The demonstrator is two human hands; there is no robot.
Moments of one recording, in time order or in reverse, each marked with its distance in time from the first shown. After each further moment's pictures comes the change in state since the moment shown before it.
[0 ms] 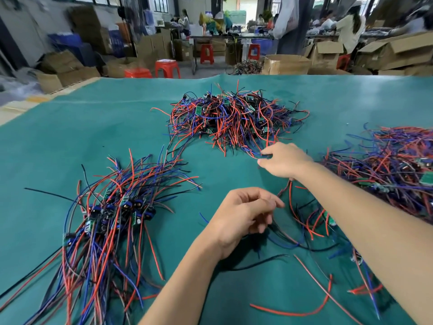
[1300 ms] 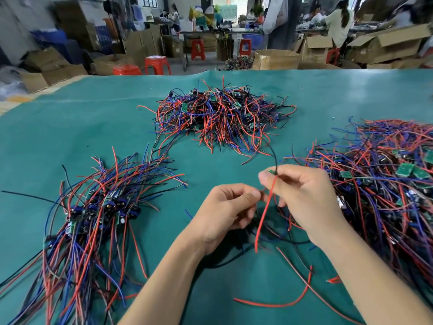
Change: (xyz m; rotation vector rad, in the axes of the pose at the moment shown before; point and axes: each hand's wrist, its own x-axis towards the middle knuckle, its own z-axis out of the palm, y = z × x) left_hand 0.005 -0.011 -0.003 0.013 -0.010 0.061; right_hand -0.129 0.021 0.021 1.098 0.368 -0.279
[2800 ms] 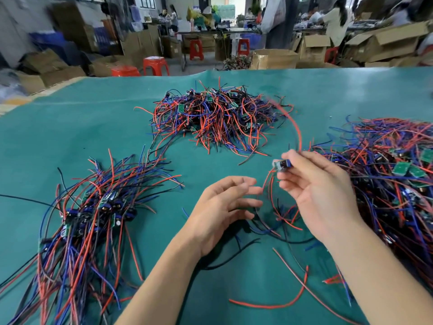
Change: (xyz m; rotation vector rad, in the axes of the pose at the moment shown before) left_hand 0.000 0.008 0.002 -0.226 0.079 -0.041; right_hand 0.006 -0.013 -0.009 0.662 0.216 0.294
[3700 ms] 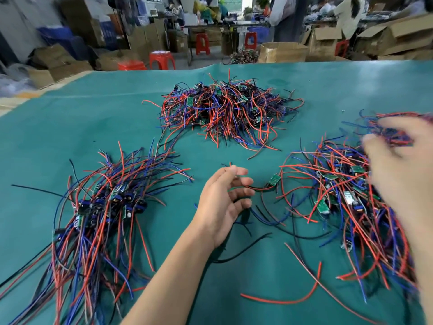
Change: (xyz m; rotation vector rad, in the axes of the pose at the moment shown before) left_hand 0.004 0.003 0.002 -0.155 0.268 -0.018; right_hand 0.011 -0.054 -0.048 -1.207 0.413 -0.537
